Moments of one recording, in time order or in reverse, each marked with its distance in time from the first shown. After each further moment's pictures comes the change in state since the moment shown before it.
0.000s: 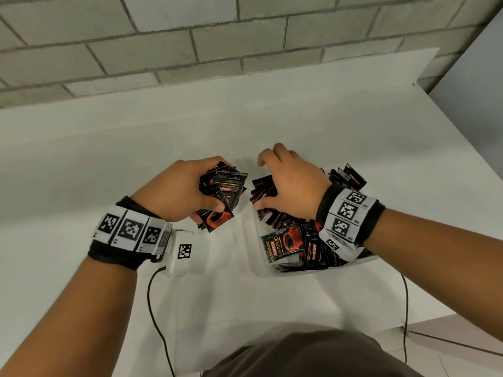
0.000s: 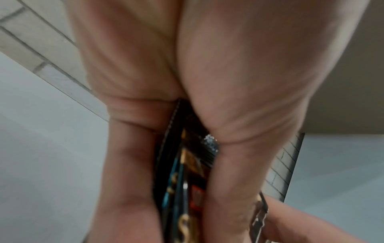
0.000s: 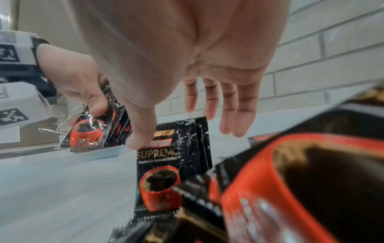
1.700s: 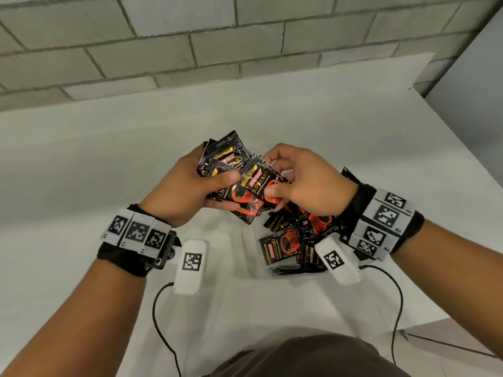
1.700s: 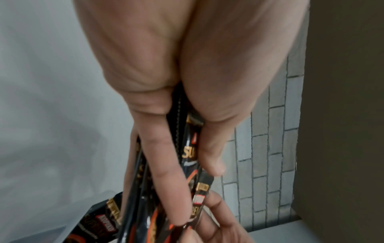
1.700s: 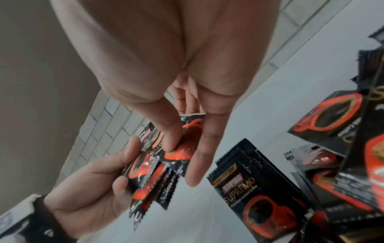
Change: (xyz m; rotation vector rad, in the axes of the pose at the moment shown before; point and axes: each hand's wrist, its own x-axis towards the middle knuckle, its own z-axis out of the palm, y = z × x) left_hand 0.003 0.017 0.022 -0.752 0.122 0.045; right_hand -0.019 -0.005 -0.036 0.924 -0.053 0.141
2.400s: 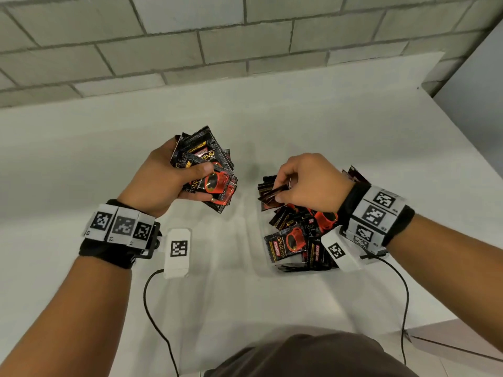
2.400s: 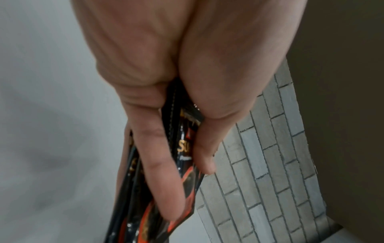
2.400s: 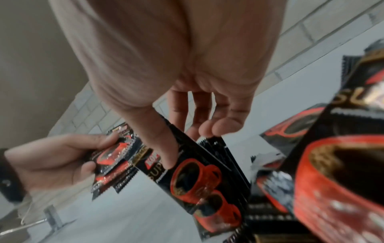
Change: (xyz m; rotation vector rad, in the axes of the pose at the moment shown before) left_hand -0.002 -0.002 -0.046 0.066 0.221 -0.005; right_hand 0.010 0.012 0.001 -0.501 0.037 0.036
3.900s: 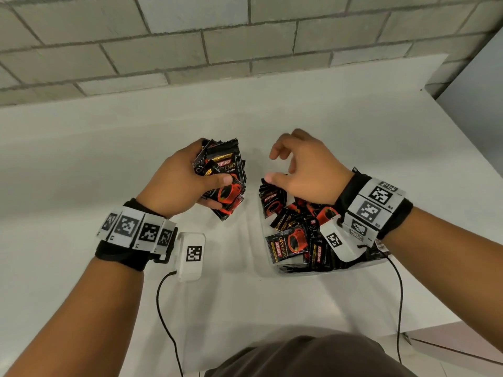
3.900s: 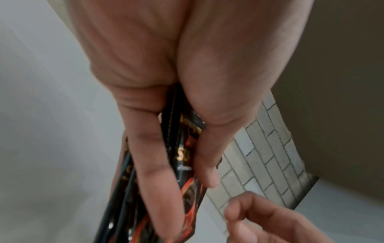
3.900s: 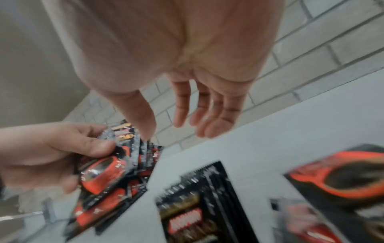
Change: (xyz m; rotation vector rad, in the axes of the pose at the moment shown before) left_hand -0.007 0.005 0.017 0.254 -0.093 0.068; right_hand 0.014 -0.006 -0.004 -0.033 0.173 -0.135
